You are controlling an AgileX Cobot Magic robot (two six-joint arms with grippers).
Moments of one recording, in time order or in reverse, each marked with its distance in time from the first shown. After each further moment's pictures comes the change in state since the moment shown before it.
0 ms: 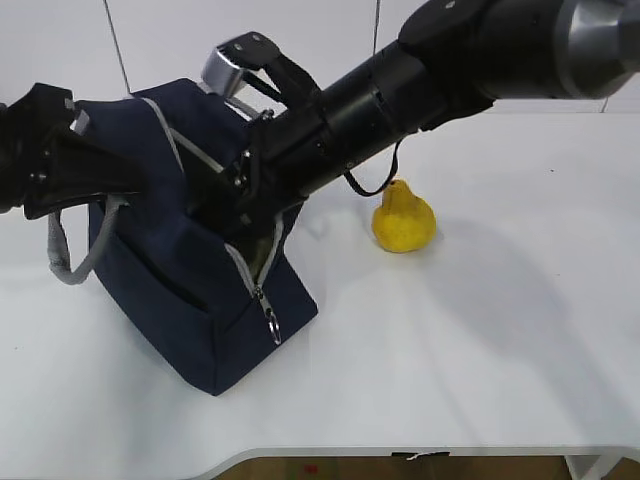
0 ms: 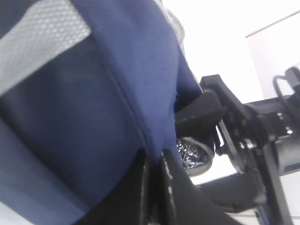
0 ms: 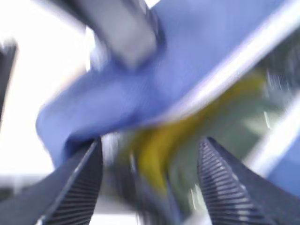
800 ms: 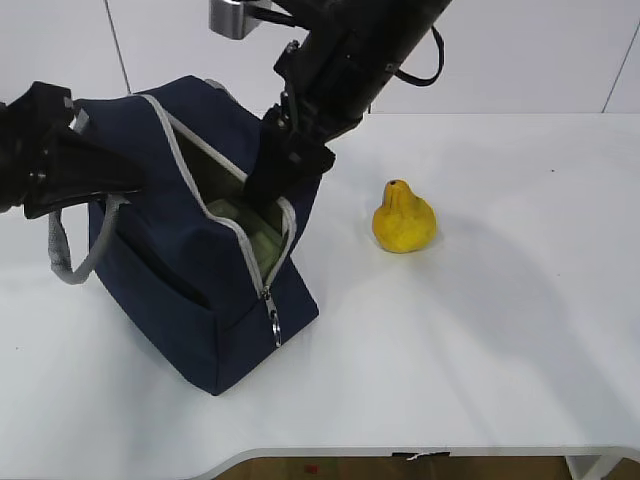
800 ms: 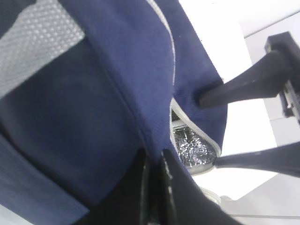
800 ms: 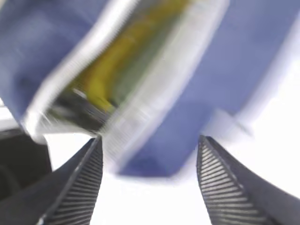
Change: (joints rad) left arm 0.000 -0.003 0.000 0.000 0.004 0.000; right arm 0.000 0.003 -0.349 -0.578 0.286 0.439
